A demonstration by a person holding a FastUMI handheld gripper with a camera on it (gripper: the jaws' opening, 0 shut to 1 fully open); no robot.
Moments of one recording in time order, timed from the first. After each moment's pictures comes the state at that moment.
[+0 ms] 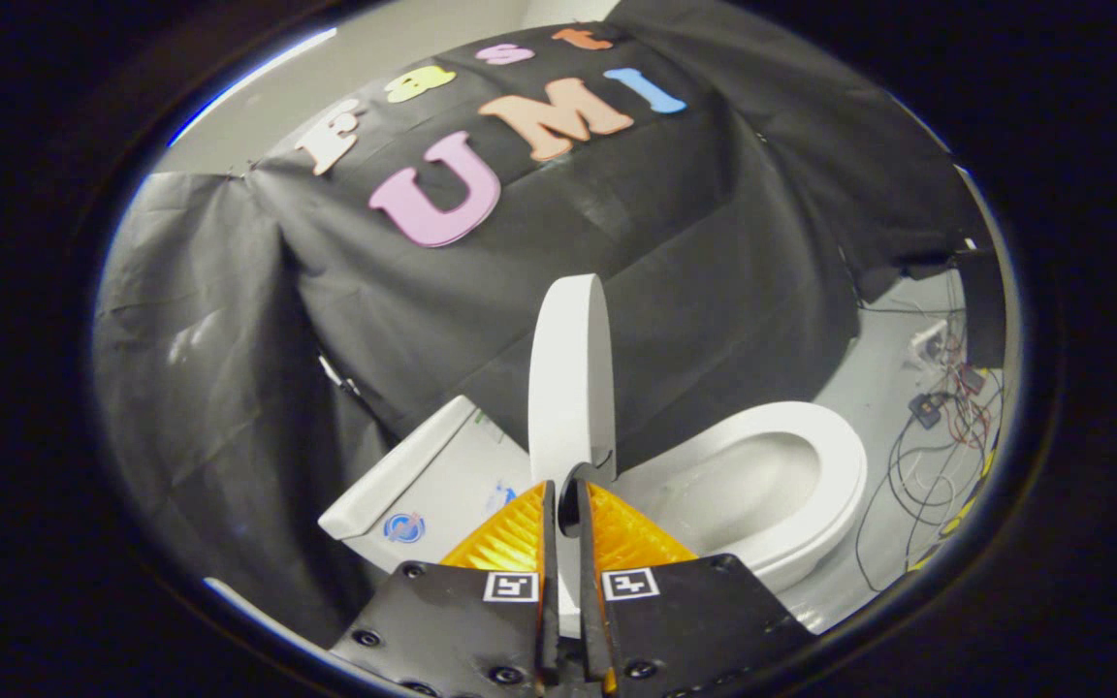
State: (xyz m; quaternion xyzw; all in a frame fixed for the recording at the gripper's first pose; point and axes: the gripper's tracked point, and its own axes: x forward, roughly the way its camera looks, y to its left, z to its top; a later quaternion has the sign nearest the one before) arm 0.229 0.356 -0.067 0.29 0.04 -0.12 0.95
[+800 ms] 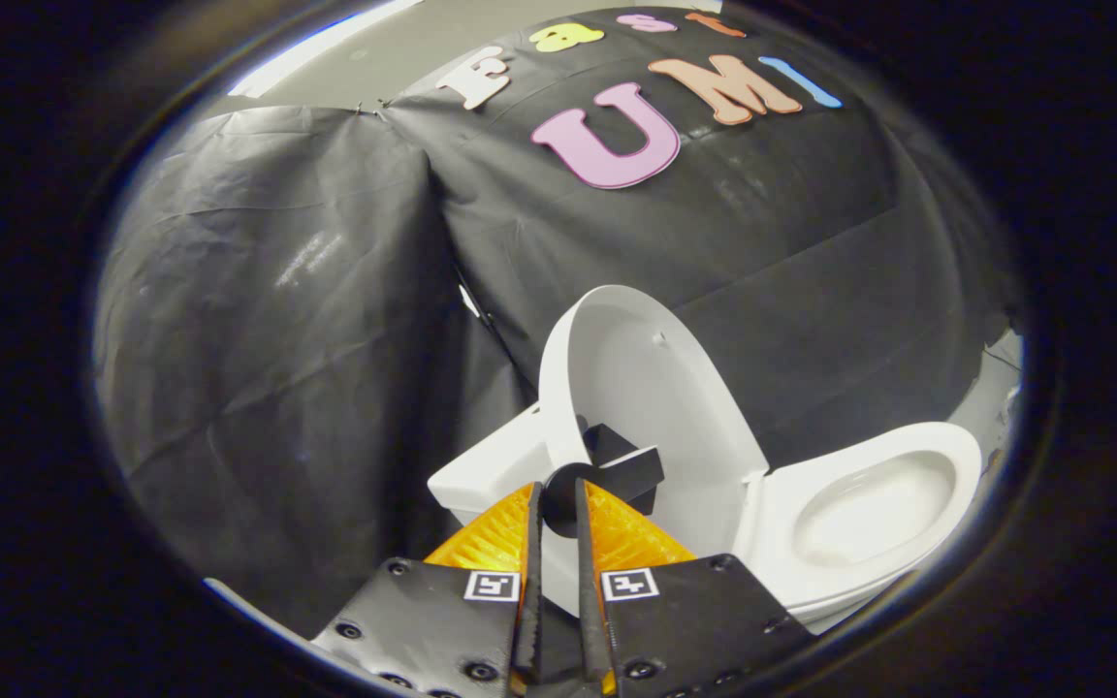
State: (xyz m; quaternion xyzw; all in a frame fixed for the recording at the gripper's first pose) arm 0.308 0.503 -0.041 0.23 0.05 0.06 0.97
